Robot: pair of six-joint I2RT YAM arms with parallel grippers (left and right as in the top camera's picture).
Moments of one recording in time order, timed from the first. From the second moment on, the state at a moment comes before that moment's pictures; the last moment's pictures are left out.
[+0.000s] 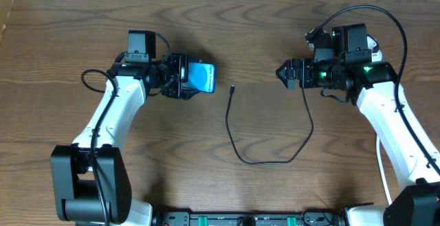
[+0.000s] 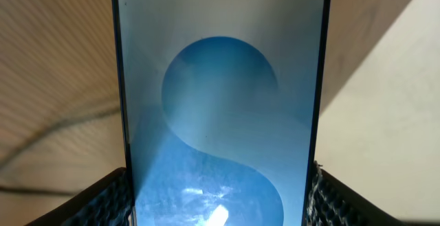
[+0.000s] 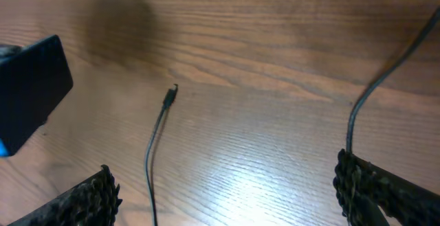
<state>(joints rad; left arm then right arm) -0.06 1.67 1.15 -0.56 0.66 -1.54 0.17 1.53 1.21 -0.67 -0.41 0.18</state>
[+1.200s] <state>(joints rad) -0.06 1.66 1.15 -0.73 0.33 -1.45 0.72 2.02 1.22 0.14 -0.47 0.78</state>
